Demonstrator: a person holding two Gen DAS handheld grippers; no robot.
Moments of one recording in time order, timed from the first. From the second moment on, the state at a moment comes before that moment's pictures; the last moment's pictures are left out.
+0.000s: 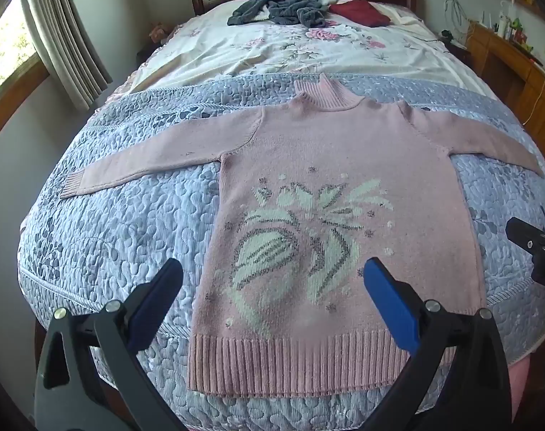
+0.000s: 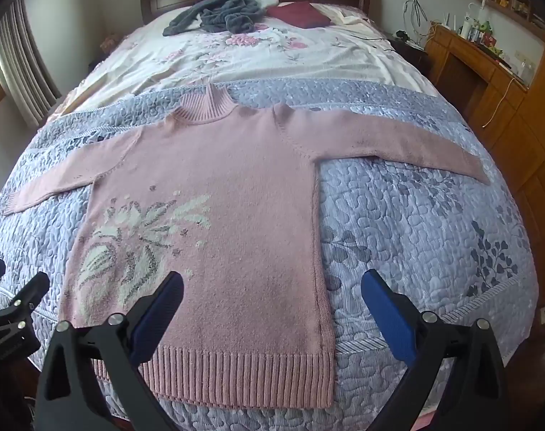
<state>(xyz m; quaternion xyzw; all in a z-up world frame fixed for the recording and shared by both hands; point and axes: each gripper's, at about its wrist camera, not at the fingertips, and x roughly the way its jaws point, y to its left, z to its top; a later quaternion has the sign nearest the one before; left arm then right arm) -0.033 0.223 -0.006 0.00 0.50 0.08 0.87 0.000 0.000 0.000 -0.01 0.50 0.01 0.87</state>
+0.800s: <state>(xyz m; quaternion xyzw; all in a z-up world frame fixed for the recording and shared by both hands) -0.034 0.223 -0.006 0.00 0.49 0.08 0.87 0.000 -0.001 0.002 -0.03 0.50 -0.01 0.87</state>
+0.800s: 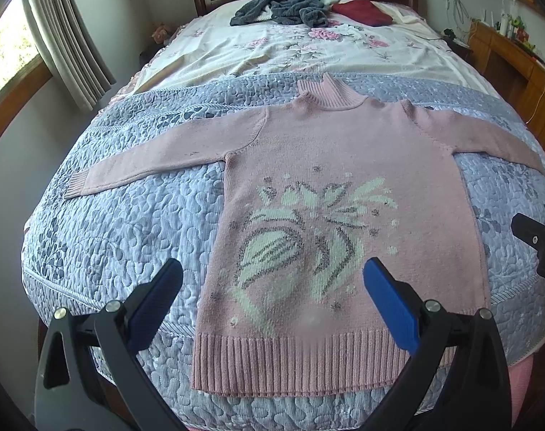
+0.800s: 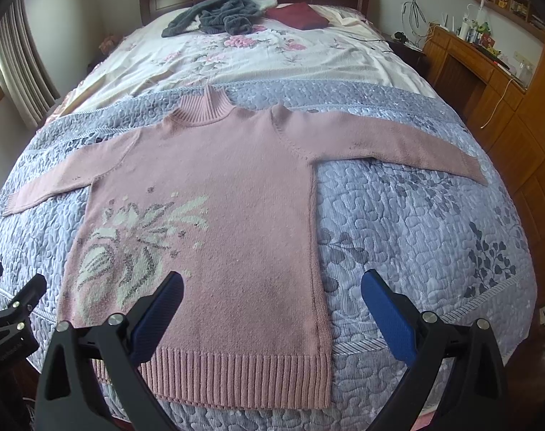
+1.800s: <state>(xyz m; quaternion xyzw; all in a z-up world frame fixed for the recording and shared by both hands) -0.020 0.212 -0.015 0.01 0.49 0.07 0.87 0.015 -0.026 -0.004 0.02 0.51 0.04 0.86</state>
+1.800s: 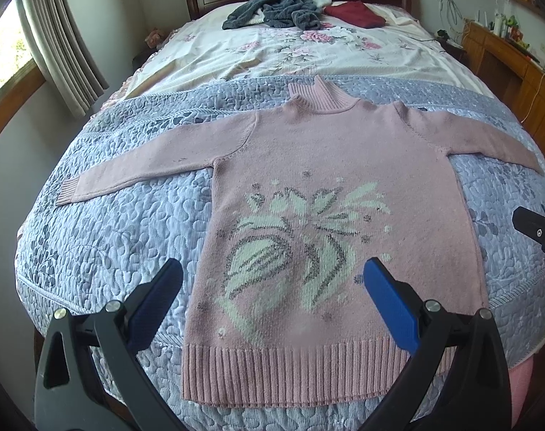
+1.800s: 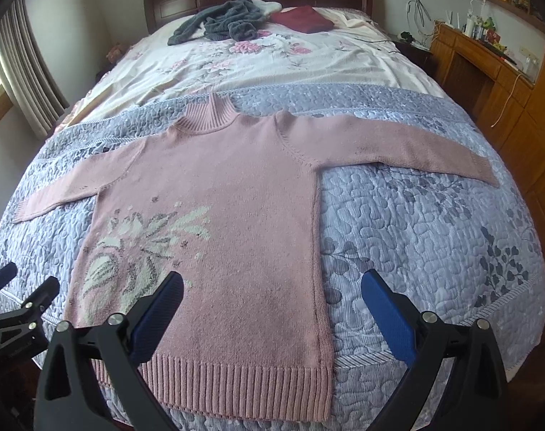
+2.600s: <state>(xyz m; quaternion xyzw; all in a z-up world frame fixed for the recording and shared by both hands) 0.228 0.058 -0.063 -0.04 0.50 0.03 0.87 0.242 -0.474 -0.133 0.25 0.58 -0.16 0.76</state>
